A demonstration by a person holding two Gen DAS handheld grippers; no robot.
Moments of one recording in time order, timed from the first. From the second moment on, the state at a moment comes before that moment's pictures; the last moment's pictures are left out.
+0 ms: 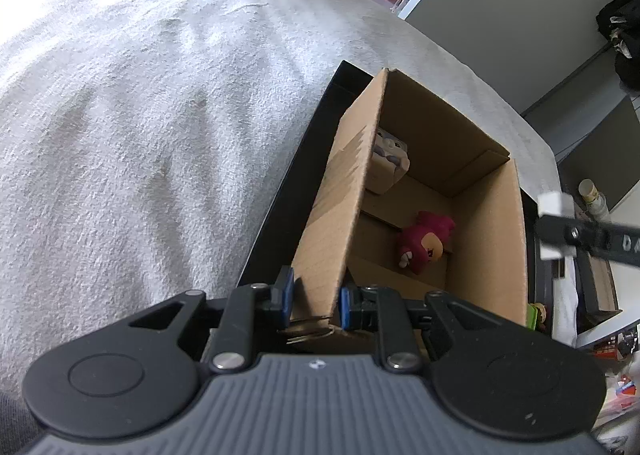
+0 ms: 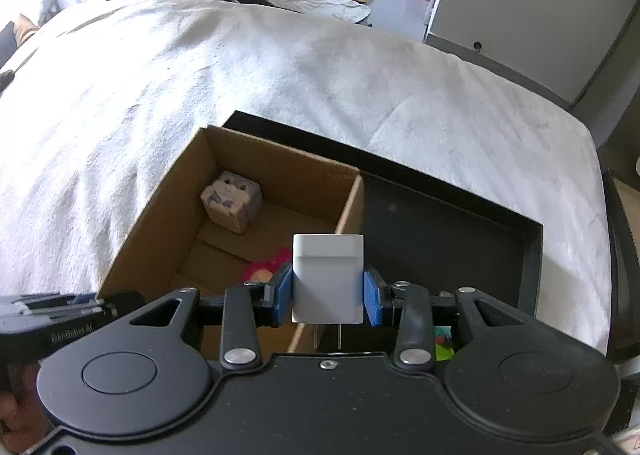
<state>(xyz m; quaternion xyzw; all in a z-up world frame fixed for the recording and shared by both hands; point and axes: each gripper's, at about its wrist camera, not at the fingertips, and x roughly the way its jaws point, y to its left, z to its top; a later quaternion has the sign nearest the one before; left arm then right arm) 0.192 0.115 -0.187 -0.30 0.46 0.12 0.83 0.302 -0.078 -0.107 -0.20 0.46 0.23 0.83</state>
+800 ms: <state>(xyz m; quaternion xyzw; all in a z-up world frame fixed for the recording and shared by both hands) 0.191 0.121 -0.189 -0.31 0.46 0.10 0.83 0.318 -0.010 -0.111 -0.24 0.42 0.24 0.84</state>
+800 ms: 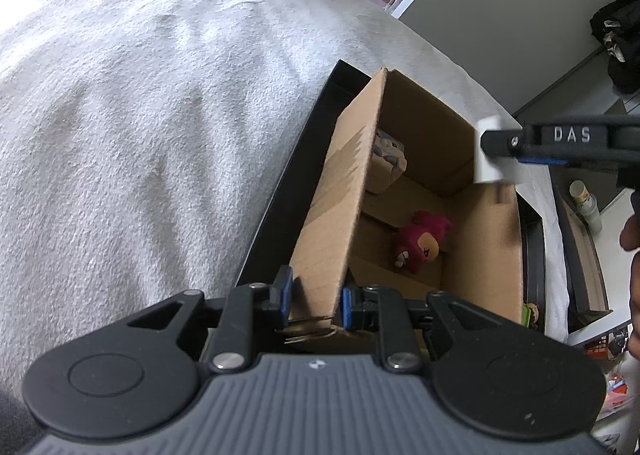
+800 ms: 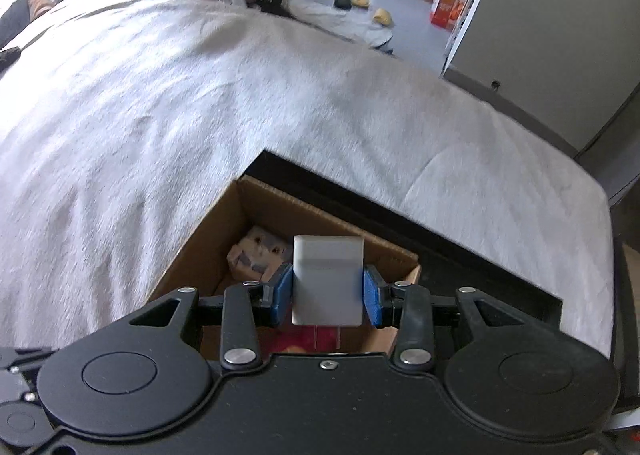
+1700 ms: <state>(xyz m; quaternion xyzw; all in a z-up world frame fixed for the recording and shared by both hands) 0.193 0.119 -0.188 -0.31 0.46 0.11 0.83 0.306 -0.092 -0.095 -0.19 0.43 0.22 0.85</state>
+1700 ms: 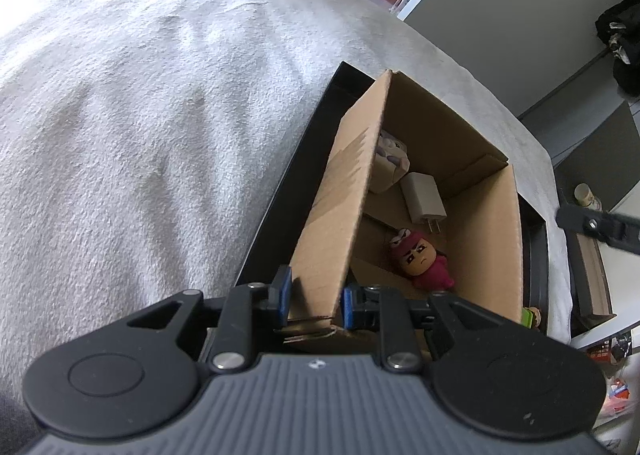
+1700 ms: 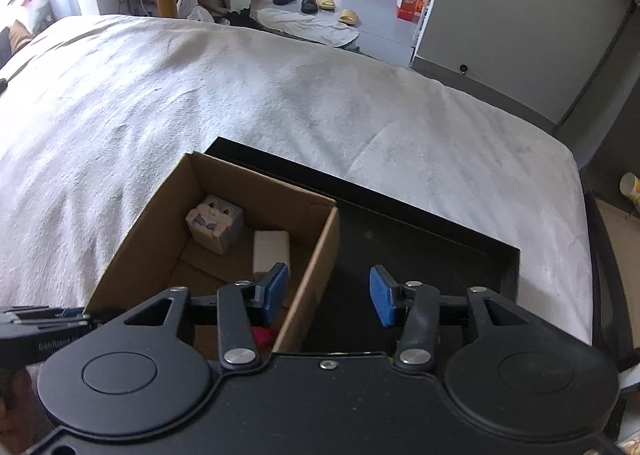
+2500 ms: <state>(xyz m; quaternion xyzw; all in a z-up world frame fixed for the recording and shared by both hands) 0.197 0.108 -0.184 -0.28 0.46 0.14 0.83 0.311 -0.181 -0.114 -0.11 0.46 0.21 0.86</state>
